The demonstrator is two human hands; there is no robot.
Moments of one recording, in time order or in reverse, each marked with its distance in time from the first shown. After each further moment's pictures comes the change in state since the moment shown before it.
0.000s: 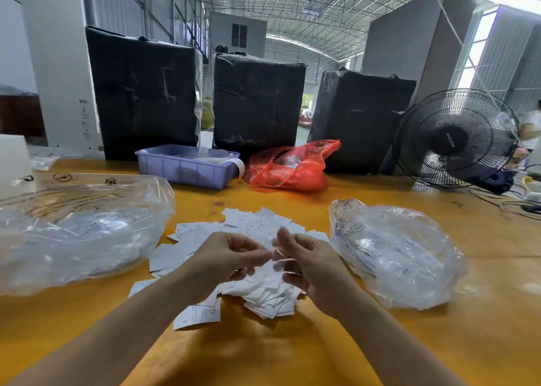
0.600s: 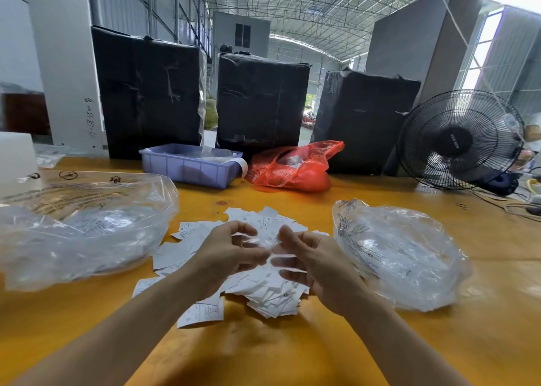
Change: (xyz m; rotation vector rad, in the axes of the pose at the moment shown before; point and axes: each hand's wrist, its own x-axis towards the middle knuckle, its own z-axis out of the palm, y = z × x) left_hand 0.005 -0.001 0.001 -0.144 0.092 0.035; right_hand -0.002 -0.007 -0.001 0.017 0.007 0.004
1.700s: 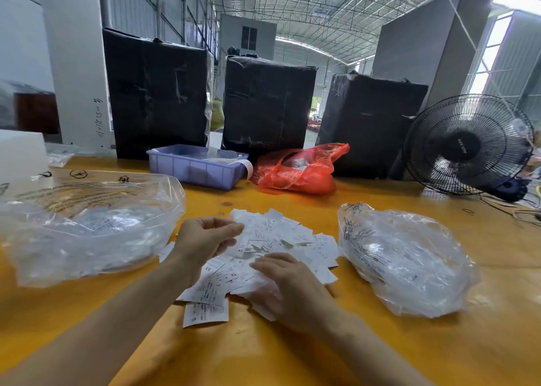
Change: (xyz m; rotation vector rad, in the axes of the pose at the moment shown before) left_hand 0.010 0.001 -0.029 -0.048 0.308 0.031; right_hand 0.014 0.043 0.012 -1.300 -0.167 -0.596
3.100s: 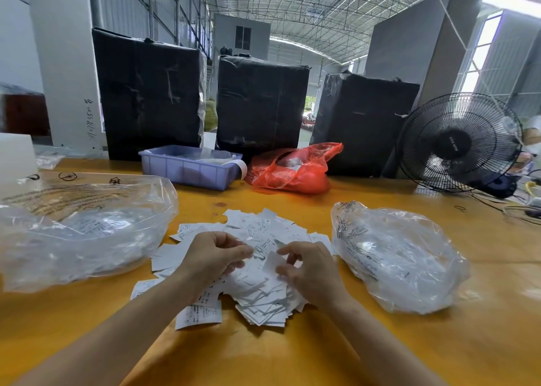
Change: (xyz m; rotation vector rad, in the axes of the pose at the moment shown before) left_hand -0.008 -0.017 0.014 0.156 -0.125 0.020; right_hand 0.002 0.026 -0.016 0.147 0.227 0.443
